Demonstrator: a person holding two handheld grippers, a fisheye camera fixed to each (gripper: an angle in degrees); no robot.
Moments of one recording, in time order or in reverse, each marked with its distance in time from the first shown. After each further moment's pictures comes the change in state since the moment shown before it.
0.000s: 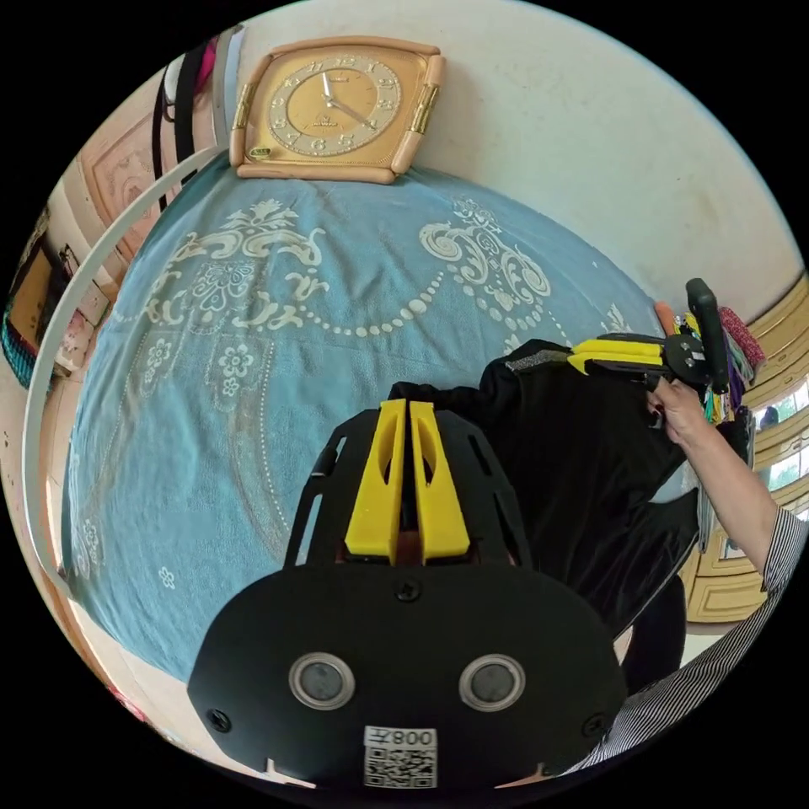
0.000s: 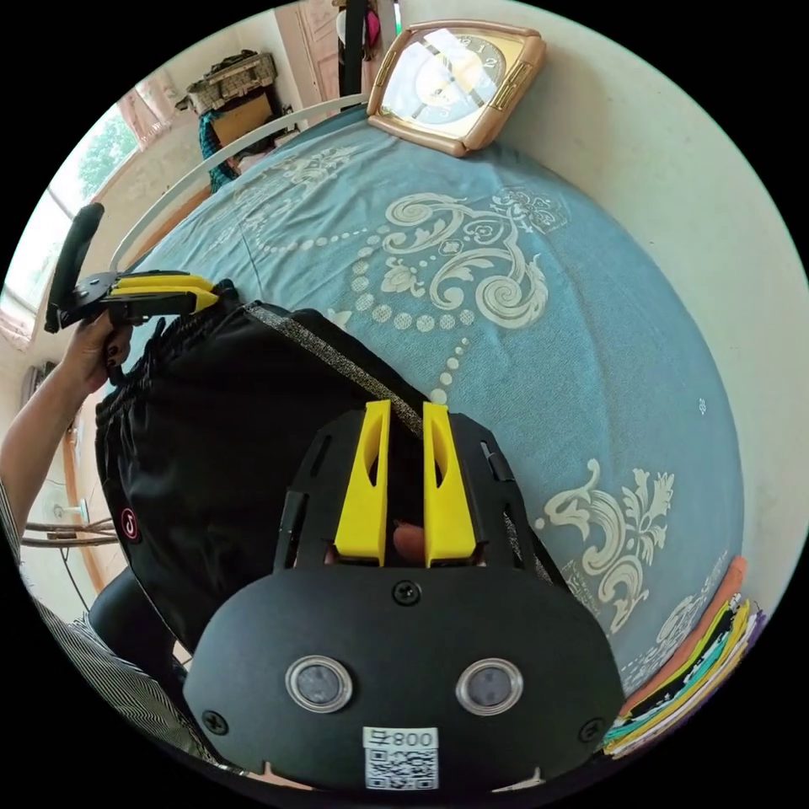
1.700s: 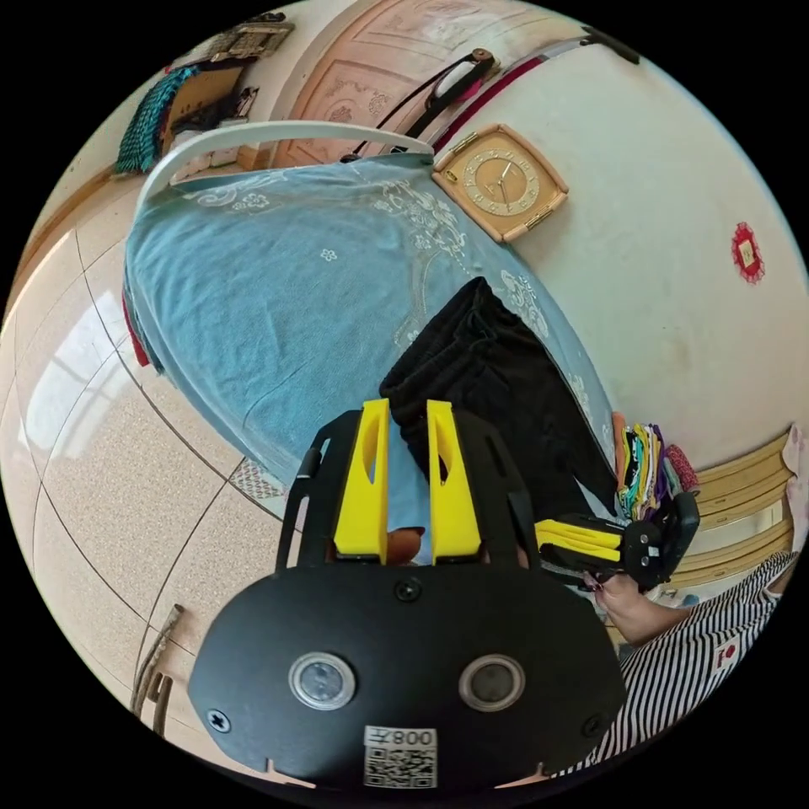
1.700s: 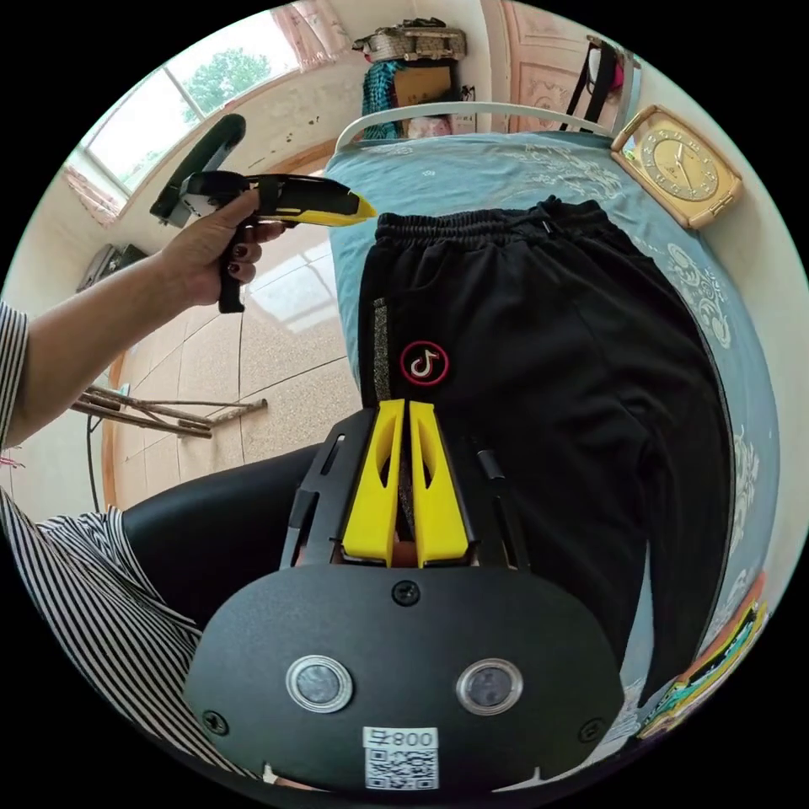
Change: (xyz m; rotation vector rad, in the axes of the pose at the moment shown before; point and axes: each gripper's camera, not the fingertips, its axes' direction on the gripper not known) left arm -0.095 0.290 -0.146 0.147 0.124 -0.455; right arm -0.219 0.202 0.043 -0.022 -0.177 -0.264
